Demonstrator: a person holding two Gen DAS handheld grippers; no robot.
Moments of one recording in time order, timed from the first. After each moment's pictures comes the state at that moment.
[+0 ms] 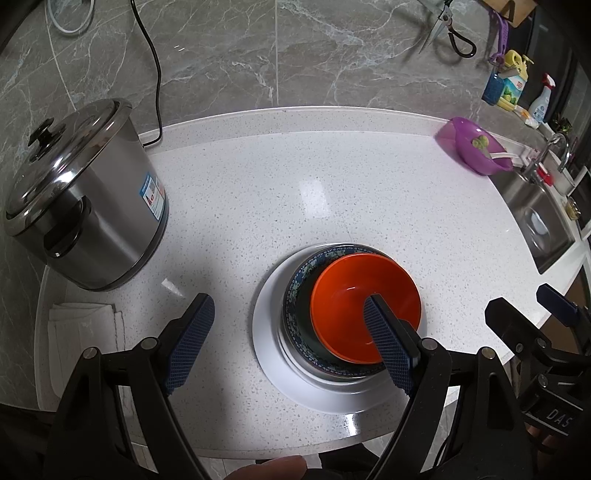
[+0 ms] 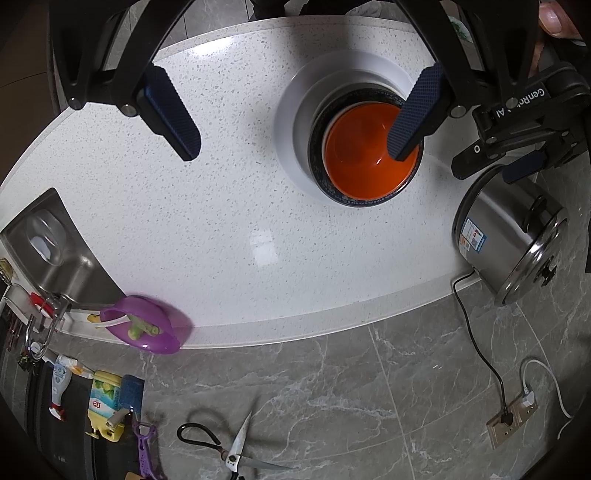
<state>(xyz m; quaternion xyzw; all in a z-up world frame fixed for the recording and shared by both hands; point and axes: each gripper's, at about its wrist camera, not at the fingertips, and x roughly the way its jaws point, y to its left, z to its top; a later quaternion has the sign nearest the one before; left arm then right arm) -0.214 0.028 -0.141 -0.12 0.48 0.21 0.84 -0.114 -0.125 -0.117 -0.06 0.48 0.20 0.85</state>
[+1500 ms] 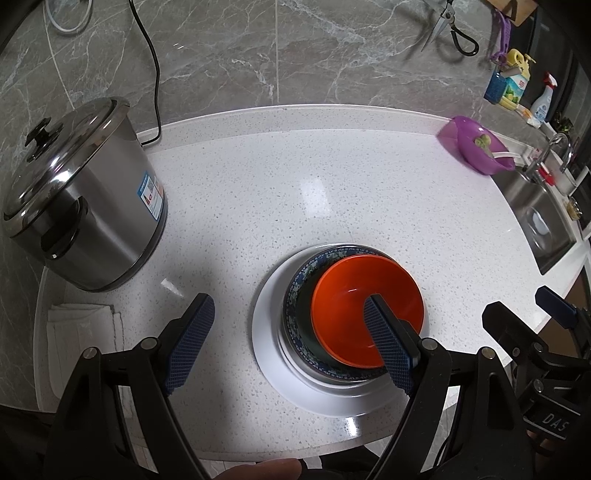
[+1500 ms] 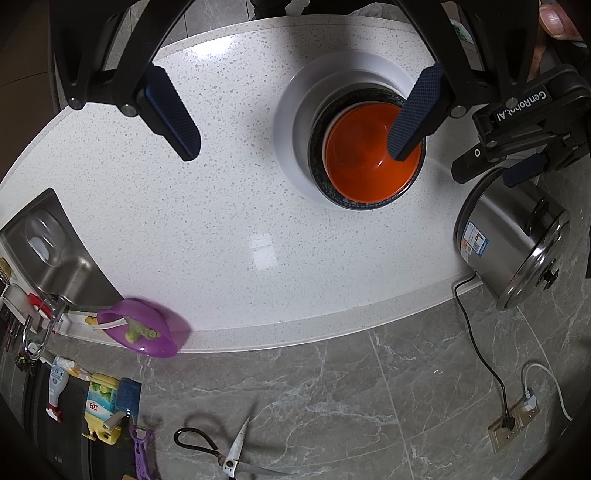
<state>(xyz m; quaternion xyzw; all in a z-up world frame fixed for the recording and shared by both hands) -0.207 0.032 -0.145 -0.12 0.49 0.21 0.84 -0.108 -0.129 -0.123 -0.07 0.49 0.21 0.84</state>
